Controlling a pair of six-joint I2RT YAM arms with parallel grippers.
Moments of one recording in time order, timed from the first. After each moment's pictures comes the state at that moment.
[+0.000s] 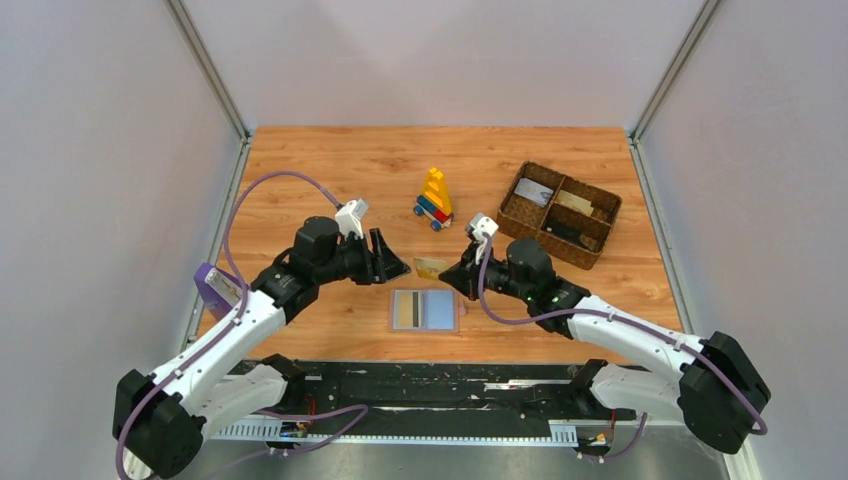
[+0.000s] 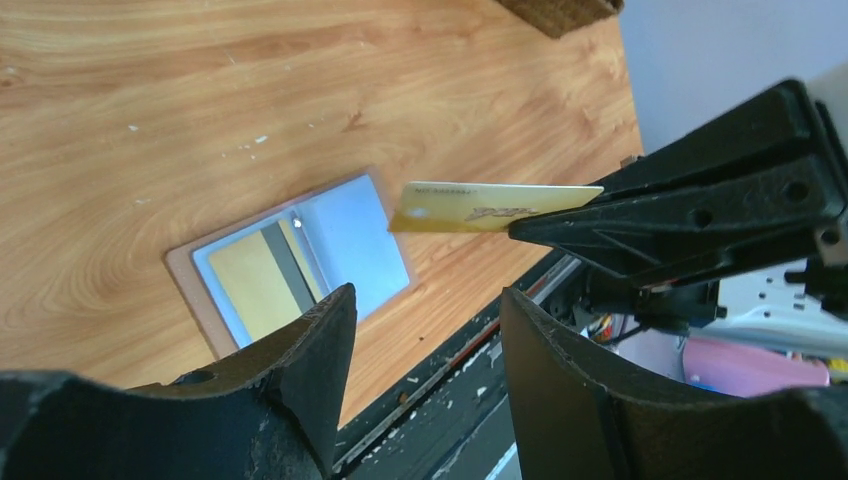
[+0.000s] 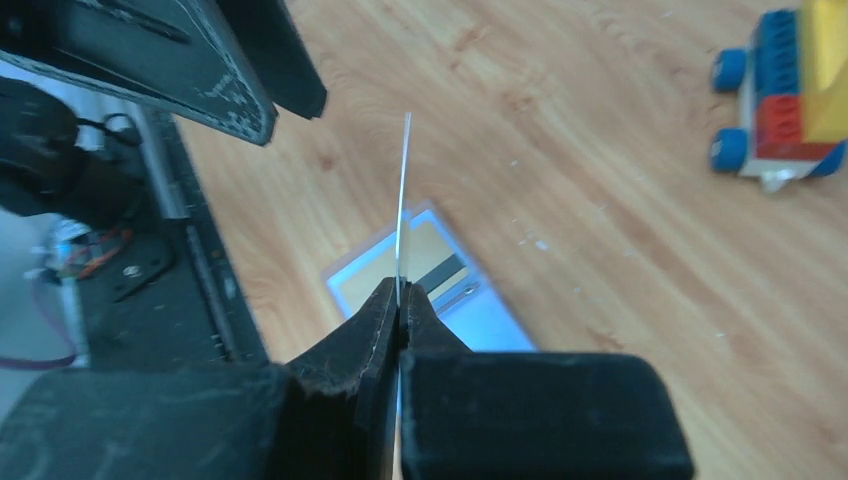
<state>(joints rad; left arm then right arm) -0.55 0.93 0.70 -0.25 0.34 -0.68 0.82 1.11 0.56 0.29 -0.22 0.16</state>
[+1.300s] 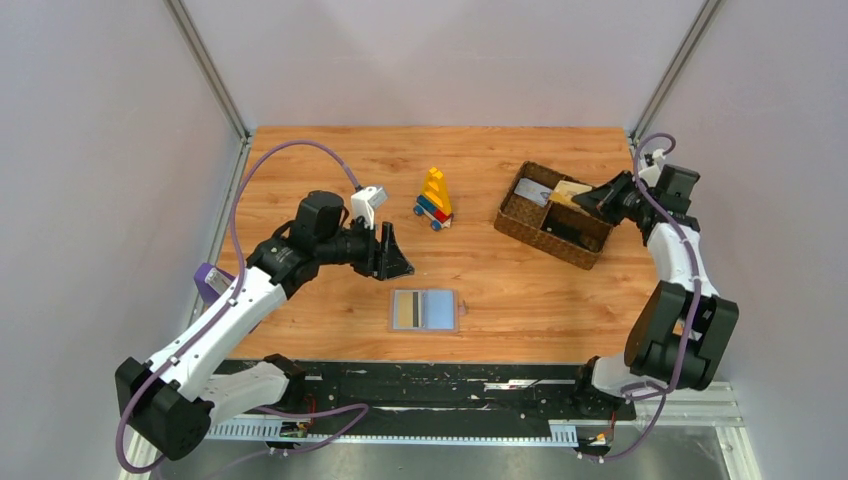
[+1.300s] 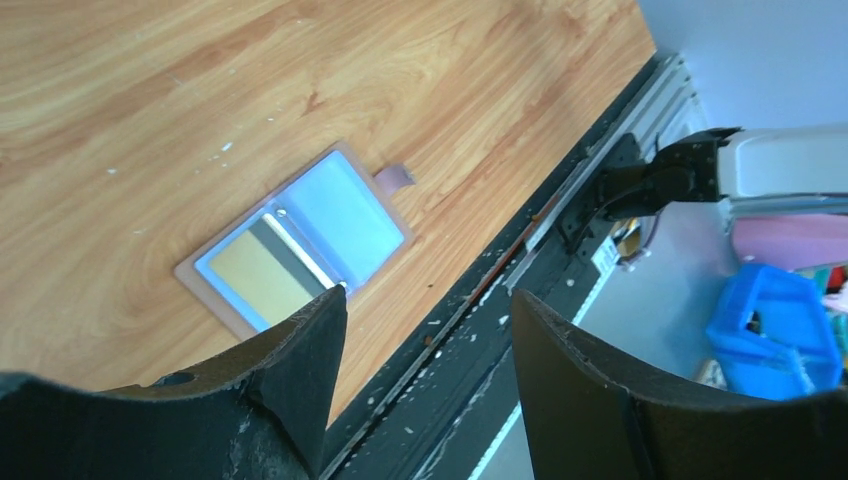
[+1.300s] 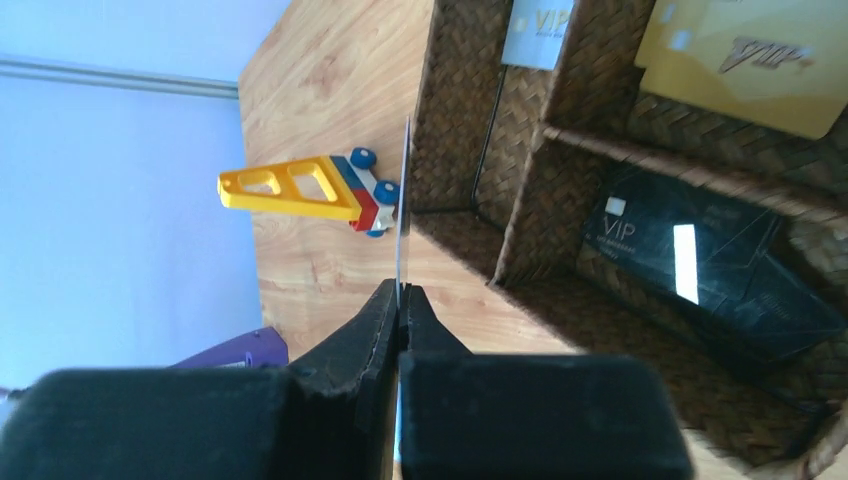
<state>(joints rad) -0.55 1.06 0.94 -0.49 0.54 -0.40 -0.34 1.42 1.00 -0.22 -0.79 0.58</state>
